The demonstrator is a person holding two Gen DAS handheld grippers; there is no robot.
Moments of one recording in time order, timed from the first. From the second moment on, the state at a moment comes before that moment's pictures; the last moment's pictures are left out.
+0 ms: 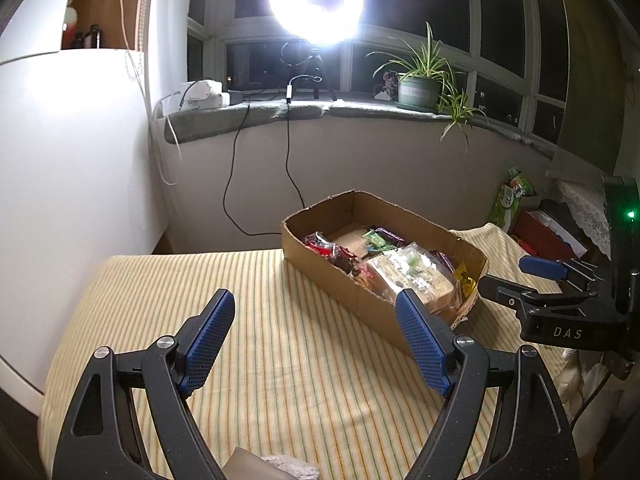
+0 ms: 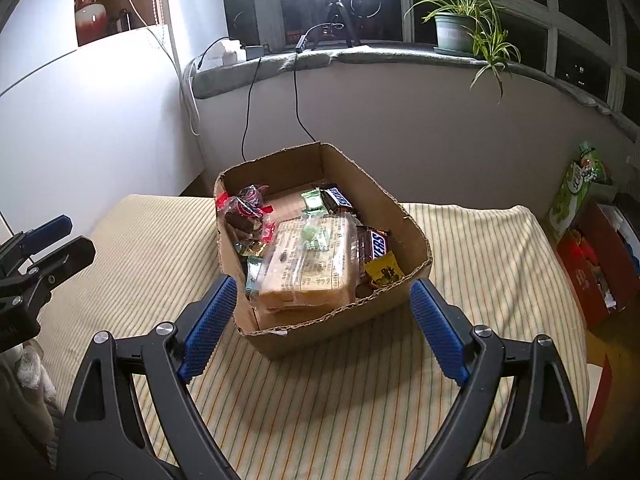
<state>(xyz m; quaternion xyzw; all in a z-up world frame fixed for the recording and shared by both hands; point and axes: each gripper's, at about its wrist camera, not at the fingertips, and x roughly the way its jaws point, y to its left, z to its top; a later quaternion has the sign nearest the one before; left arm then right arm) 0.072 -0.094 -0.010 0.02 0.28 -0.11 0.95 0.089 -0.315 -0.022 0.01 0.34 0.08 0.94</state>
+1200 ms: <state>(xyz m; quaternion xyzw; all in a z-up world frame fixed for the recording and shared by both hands) 0.069 -0.094 -0.010 0.01 0.28 -0.11 0.95 0.088 -0.313 -0.025 0.01 0.35 0.08 0.94</state>
